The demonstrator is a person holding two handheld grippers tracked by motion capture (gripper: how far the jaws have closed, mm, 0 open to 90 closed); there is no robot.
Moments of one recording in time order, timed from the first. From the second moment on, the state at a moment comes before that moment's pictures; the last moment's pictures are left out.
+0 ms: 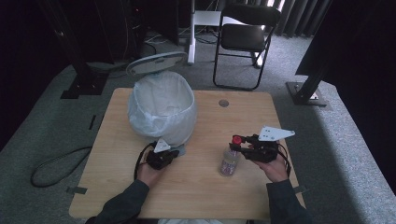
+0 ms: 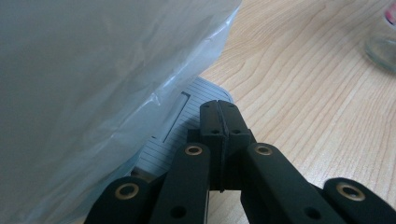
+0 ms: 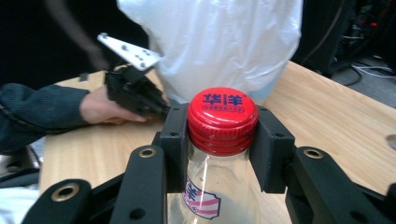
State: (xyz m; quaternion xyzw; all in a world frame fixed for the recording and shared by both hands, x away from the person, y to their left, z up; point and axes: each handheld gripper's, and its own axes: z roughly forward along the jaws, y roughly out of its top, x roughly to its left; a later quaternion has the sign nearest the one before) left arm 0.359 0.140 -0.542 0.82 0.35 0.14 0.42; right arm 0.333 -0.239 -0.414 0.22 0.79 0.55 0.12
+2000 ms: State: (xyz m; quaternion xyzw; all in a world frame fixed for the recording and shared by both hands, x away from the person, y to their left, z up) left arm 0.359 0.140 -0.542 0.82 0.35 0.14 0.42; right arm 0.432 -0.210 -0.325 0.27 0.77 0.55 0.20
